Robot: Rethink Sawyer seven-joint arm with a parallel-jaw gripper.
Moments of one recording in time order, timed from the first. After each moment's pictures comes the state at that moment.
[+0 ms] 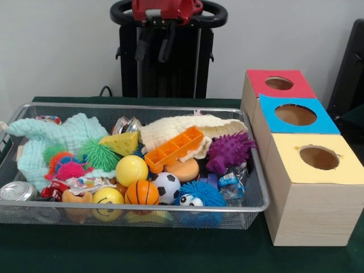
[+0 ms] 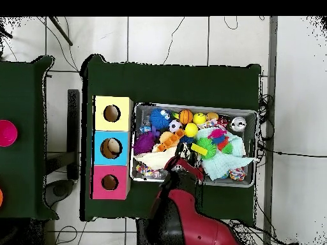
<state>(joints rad) -0.28 -0.99 -0.14 2.22 -0.13 -0.38 2.24</state>
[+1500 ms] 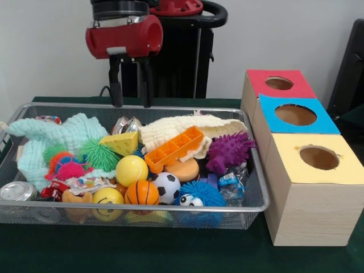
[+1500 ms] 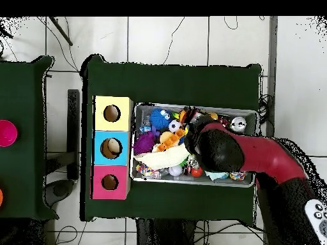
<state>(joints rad) -0.80 -0.85 0.57 1.78 -0.34 0.45 2.13</state>
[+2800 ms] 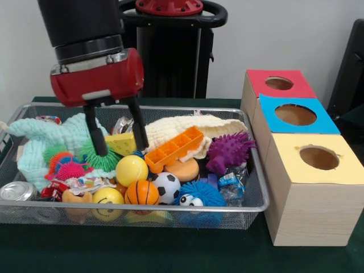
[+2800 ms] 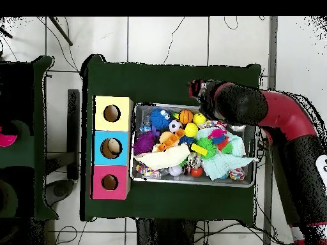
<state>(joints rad) -0.86 -0.60 0.75 1.42 -0.40 0.71 1.75</state>
